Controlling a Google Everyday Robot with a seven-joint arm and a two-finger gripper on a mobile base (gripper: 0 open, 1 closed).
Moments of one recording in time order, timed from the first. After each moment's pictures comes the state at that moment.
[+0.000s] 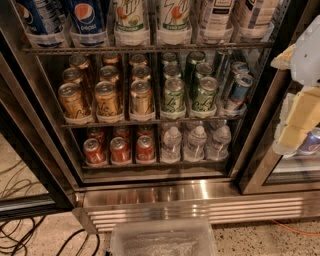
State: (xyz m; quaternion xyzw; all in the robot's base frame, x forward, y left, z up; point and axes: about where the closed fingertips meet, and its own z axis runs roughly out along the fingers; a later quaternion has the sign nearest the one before) arm 0.438 -0.217 0.976 -0.60 0.78 -0.03 0.16
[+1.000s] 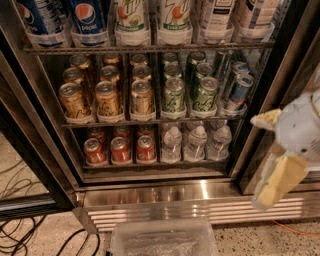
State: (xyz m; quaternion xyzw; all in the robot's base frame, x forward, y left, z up) arm 0.390 -0.186 0.888 -0.59 0.78 0.11 0.20
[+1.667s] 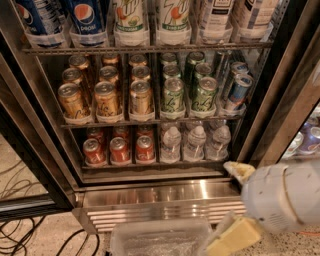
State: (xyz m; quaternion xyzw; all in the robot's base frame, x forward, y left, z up) arm 0.332 -0.116 0.826 -0.50 0.79 0.20 0.29
